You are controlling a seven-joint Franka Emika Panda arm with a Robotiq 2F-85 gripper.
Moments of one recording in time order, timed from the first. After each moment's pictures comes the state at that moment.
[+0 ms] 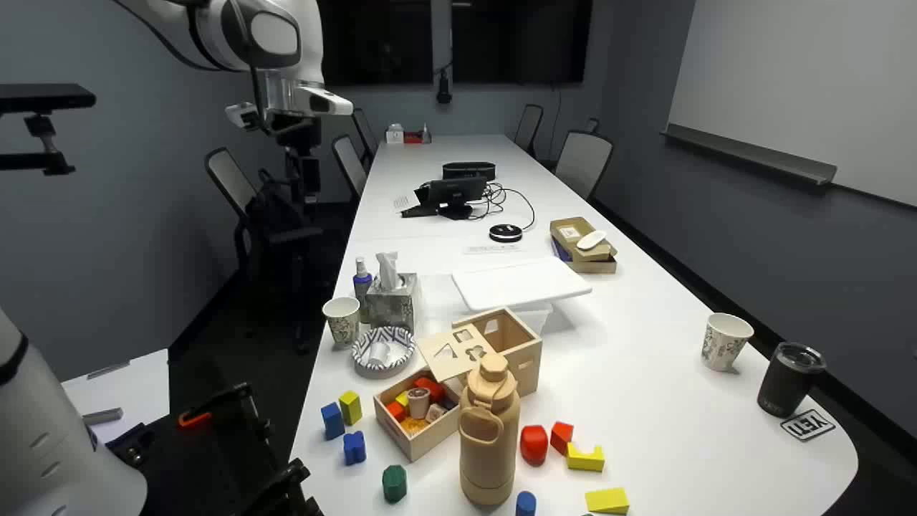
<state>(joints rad) 0.10 -0.19 0.29 -2.35 0.11 2.05 0.50</state>
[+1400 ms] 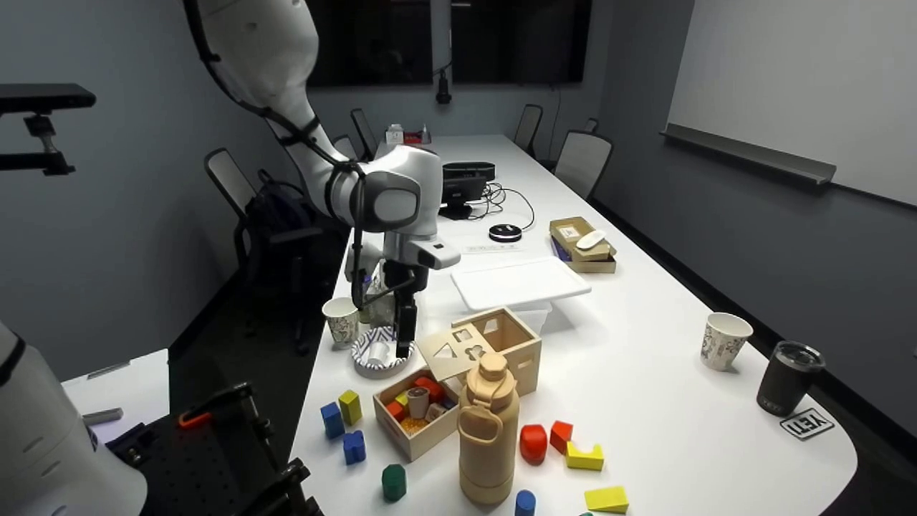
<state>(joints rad) 0.01 0.34 -0.05 -2.36 -0.05 2.48 0.56</state>
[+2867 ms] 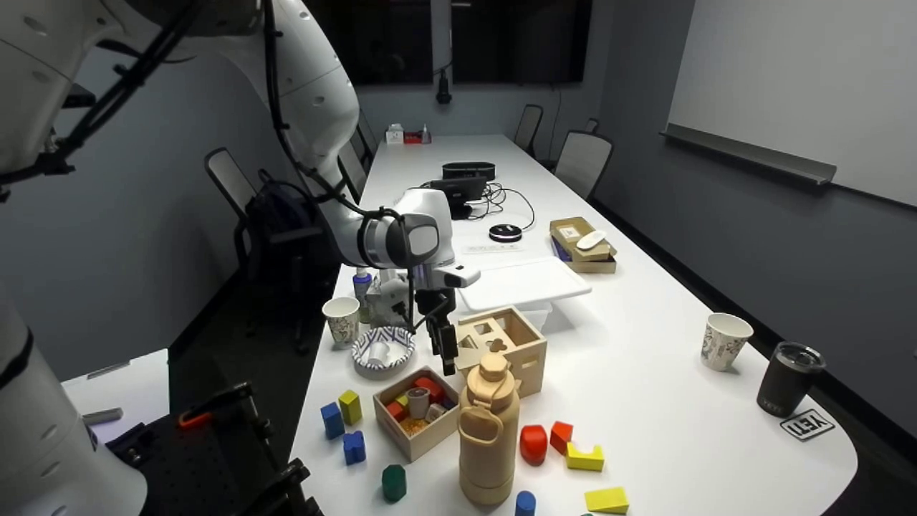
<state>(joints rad) 0.26 0.66 -0.29 -2.14 -0.17 2.67 0.63</state>
